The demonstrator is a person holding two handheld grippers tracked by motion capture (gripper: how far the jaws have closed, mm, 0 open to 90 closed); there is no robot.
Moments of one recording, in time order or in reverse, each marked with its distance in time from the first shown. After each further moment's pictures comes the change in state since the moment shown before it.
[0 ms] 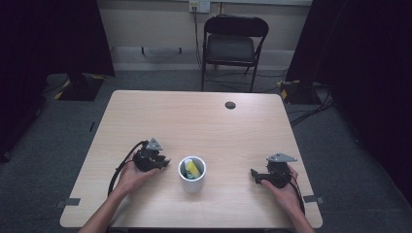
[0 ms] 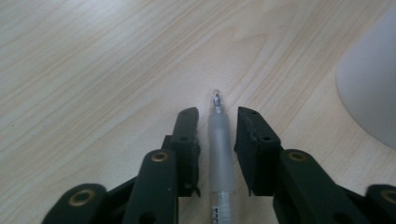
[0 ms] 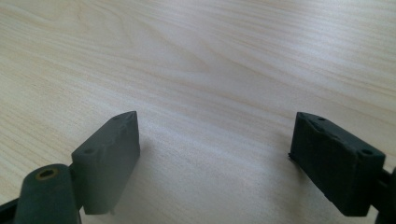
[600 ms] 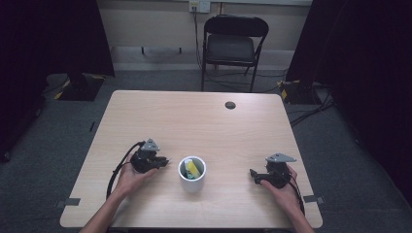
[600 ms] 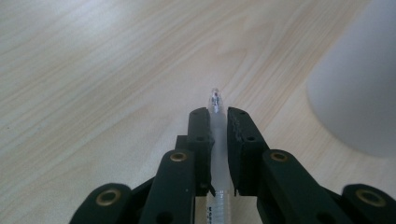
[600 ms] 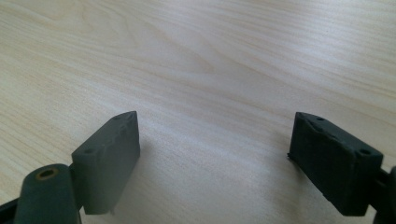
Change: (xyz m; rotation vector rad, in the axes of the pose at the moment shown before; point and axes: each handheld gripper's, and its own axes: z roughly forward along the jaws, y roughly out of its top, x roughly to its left) left arm 0.001 -0.002 -0.013 -0.082 -0.063 -0.039; right arm 0.002 0.000 0.000 -0.001 0.001 -0.006
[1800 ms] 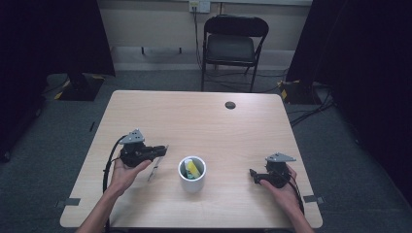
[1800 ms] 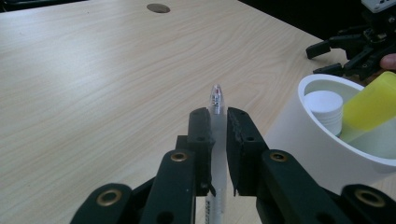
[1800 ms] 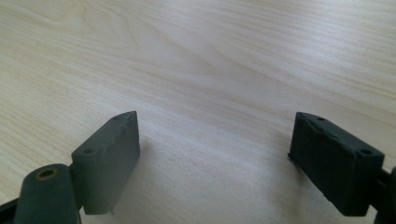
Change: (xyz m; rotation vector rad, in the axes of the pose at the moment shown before) left arm 0.002 0.014 -0.044 -0.281 -0.087 -0.061; right arm 0.001 0.001 0.001 0.001 0.004 0.001
